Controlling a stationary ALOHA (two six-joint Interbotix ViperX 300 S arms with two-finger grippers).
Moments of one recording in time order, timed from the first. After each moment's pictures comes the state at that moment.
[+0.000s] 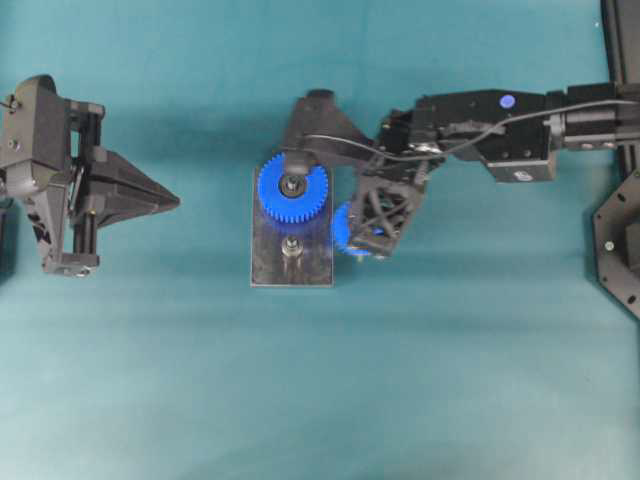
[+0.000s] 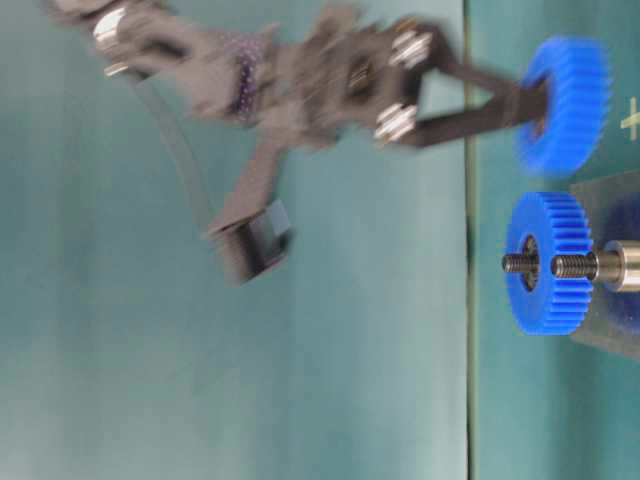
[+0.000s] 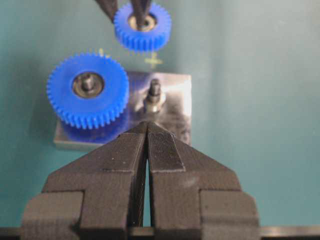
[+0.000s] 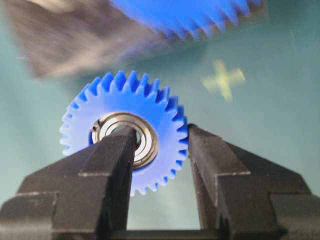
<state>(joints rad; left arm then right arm) 0.02 -0.62 0.95 0.01 0.14 -0.07 -0.11 0.11 0.32 0.12 0.91 0.10</state>
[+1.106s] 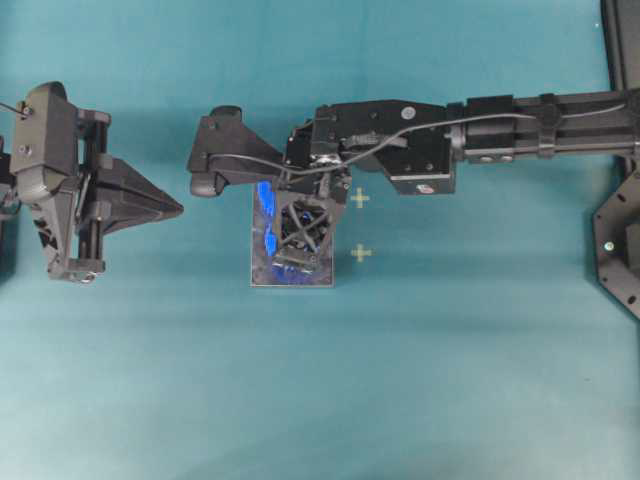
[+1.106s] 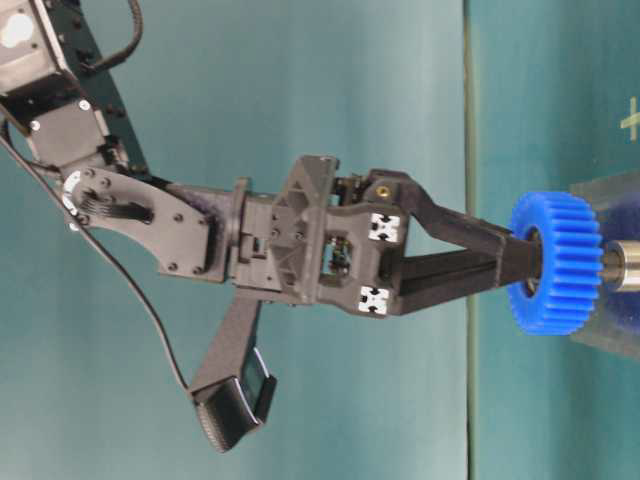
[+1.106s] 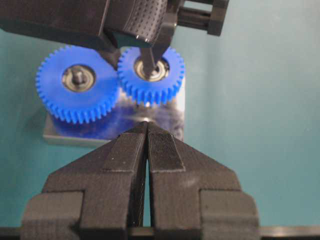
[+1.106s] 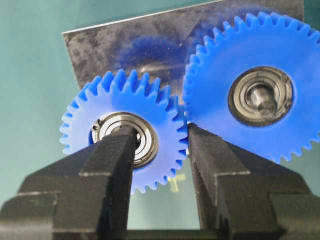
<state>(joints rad) 0.00 -0.60 0.95 0.01 0.13 -0.09 -0.07 0.34 -0.02 0.12 1.05 0.09</state>
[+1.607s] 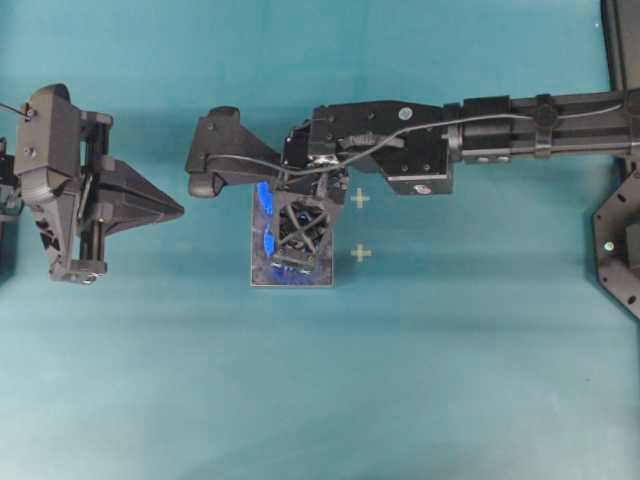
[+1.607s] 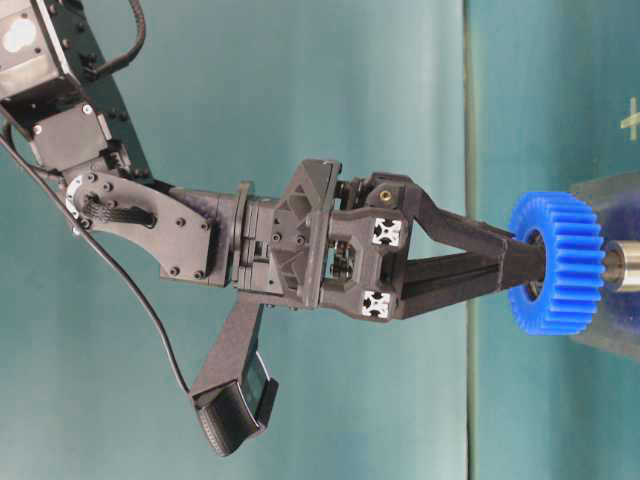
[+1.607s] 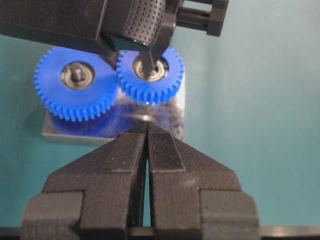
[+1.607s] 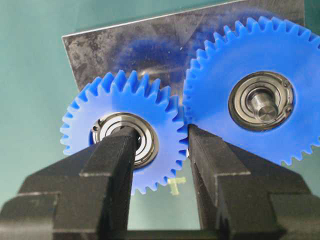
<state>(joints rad) 0.00 -0.59 0.95 0.01 0.13 -0.09 -0.07 0.35 -0.02 0.12 1.05 0.09</state>
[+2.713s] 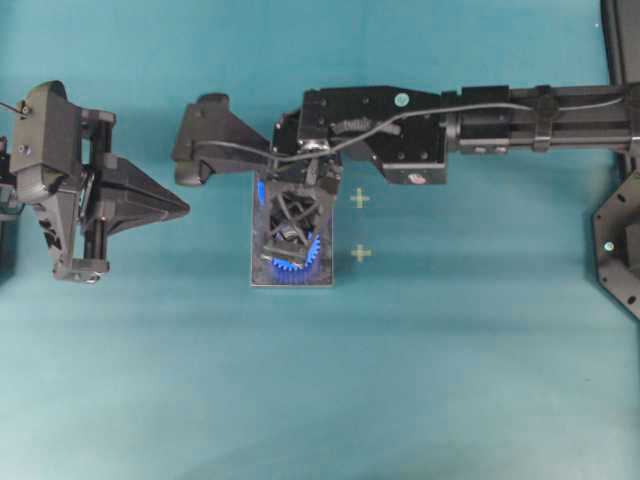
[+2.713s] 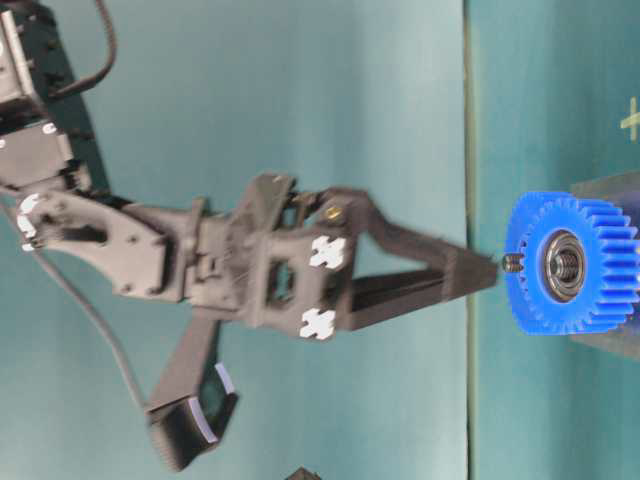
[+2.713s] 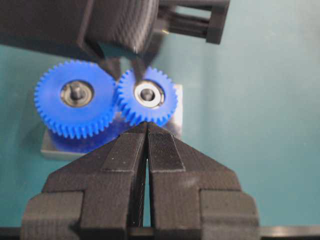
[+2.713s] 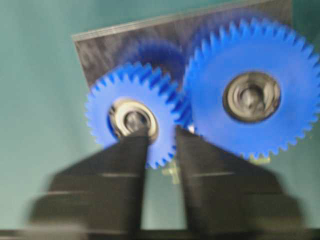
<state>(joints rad) 0.00 -0.58 0.95 0.01 0.07 -0.09 -0.07 0.36 -0.12 0.12 1.15 0.10</state>
